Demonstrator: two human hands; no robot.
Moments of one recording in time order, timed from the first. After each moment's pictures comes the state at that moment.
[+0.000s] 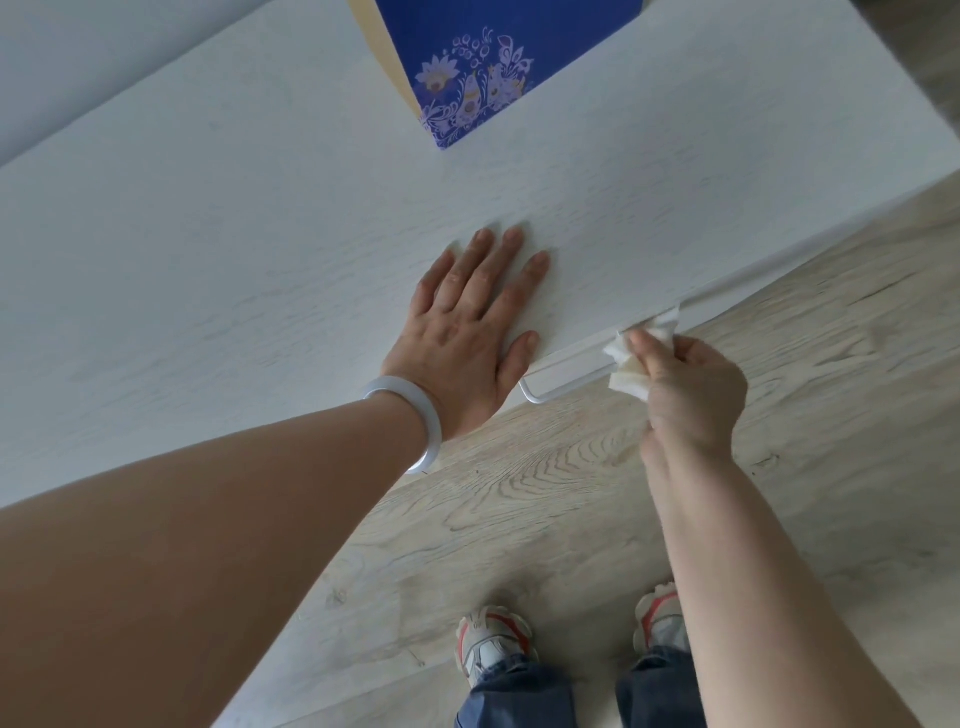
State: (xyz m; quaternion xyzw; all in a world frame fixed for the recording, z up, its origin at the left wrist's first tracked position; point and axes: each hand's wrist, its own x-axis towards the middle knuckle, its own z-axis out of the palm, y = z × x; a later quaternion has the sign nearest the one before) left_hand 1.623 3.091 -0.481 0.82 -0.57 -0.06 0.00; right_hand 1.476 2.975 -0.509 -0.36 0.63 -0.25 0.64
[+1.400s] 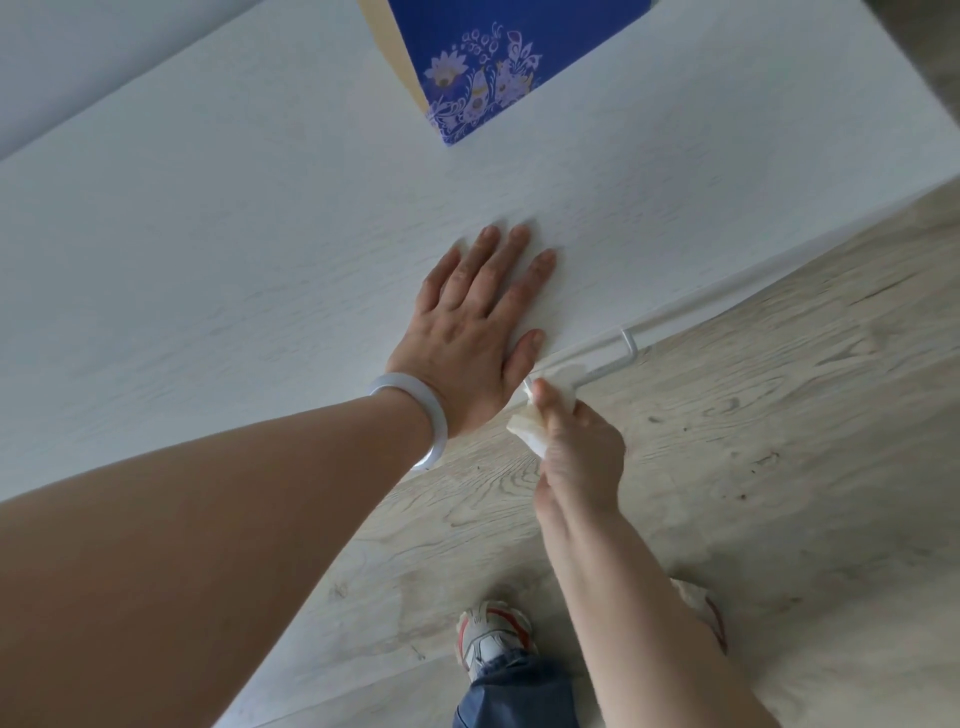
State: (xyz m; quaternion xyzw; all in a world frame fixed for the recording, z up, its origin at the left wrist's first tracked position) left_hand 1.624 3.093 -0.482 0.82 -0.57 -0.06 0.00; right_hand 1.499 3.058 -0.499 -0.23 0.63 -0.18 0.72
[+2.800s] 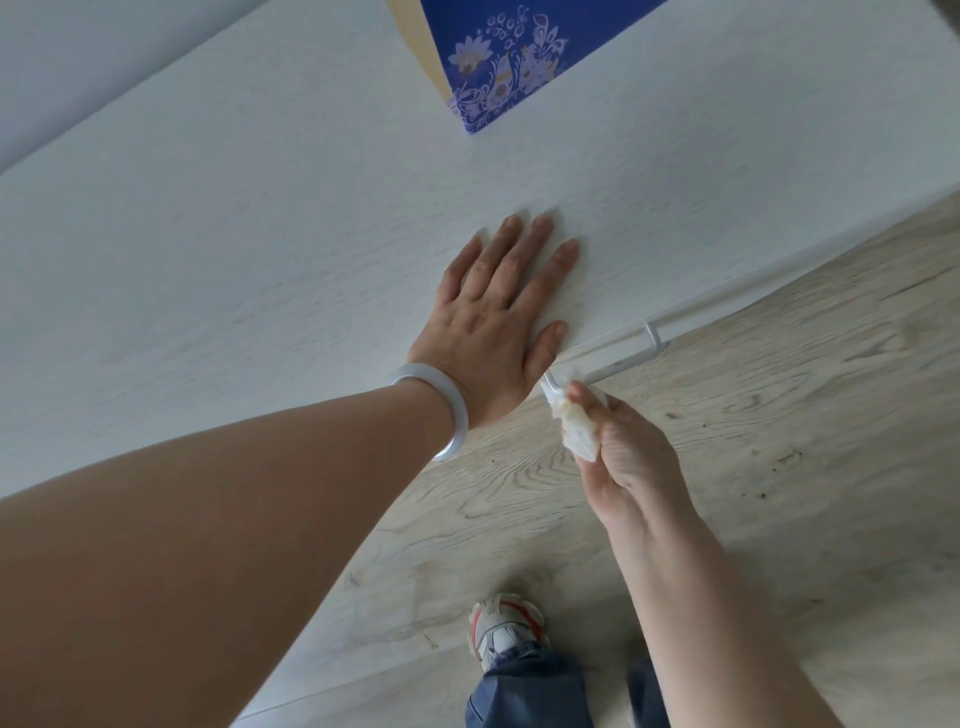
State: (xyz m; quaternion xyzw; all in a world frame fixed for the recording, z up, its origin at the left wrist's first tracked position) left_hand 1.624 3.092 -0.483 0.81 -0.58 -0.05 0.00; right_hand 1.480 3.039 -0.512 -0.16 0.59 -0.08 0.79
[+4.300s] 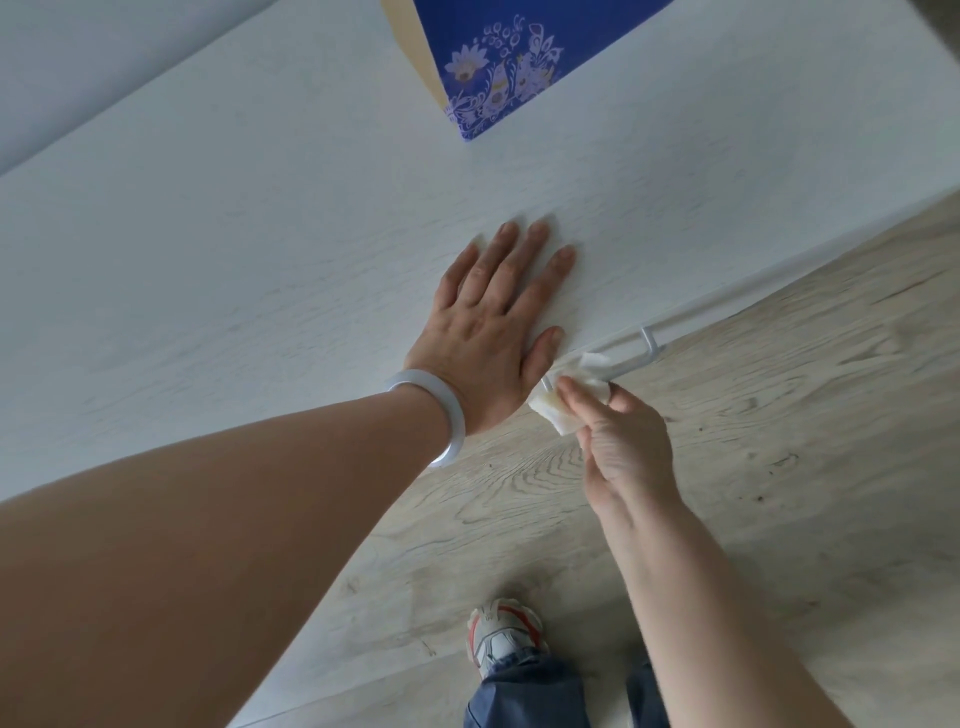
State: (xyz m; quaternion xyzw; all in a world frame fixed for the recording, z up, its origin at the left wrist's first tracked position) left_hand 1.624 3.092 -0.482 0.82 -0.58 -0.05 0.00; right_hand 1.487 3.037 -0.519 -0.24 0.58 -0.14 0.77
